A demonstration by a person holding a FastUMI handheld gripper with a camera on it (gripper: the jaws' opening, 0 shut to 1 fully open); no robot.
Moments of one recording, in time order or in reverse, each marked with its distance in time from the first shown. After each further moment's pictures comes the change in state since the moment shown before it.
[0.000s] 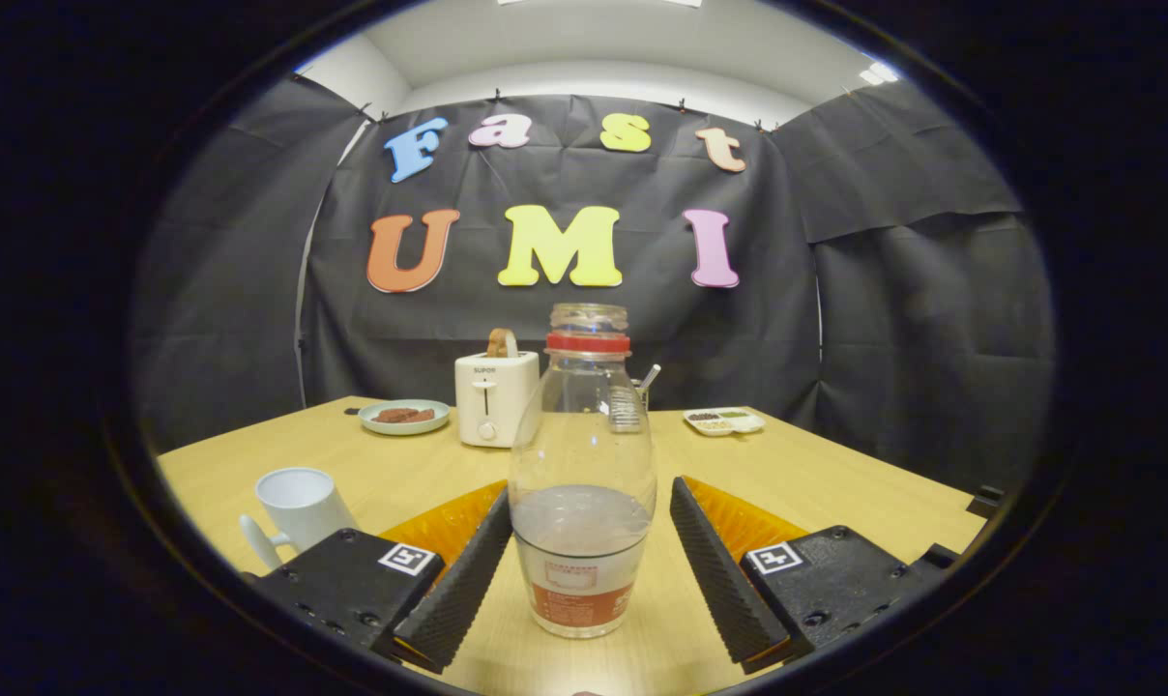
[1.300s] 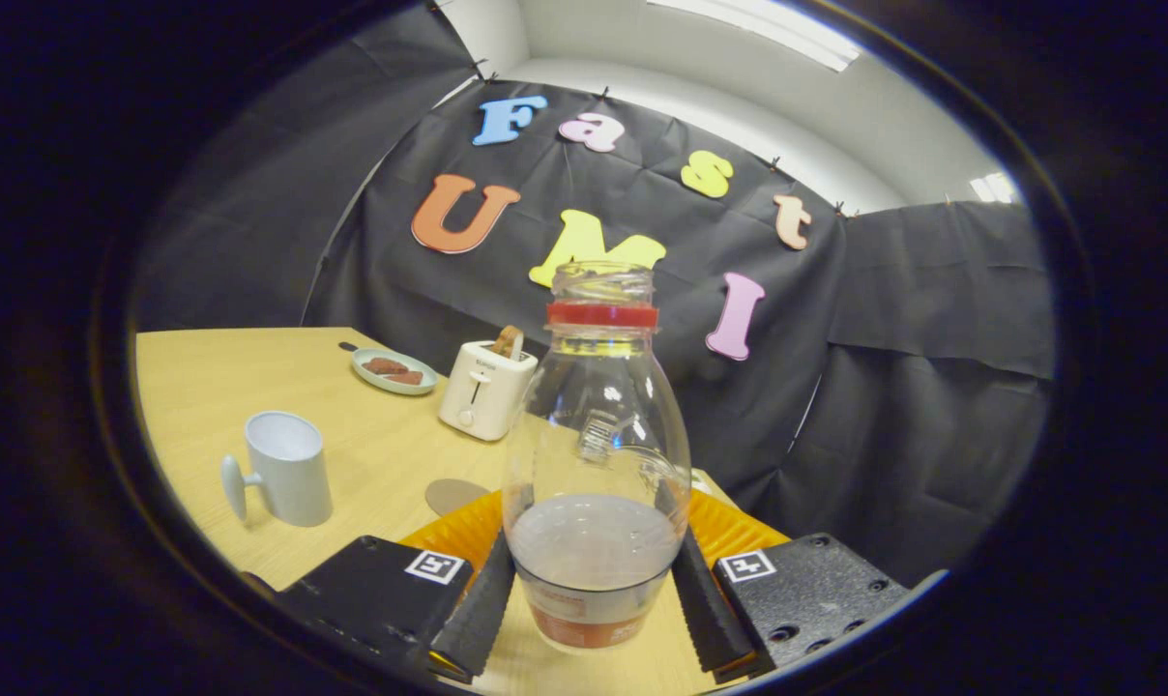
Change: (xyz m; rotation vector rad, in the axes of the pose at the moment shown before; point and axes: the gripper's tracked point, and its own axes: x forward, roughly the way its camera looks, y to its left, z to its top) arm -0.041 -0.007 0.060 -0.406 -0.010 -0.012
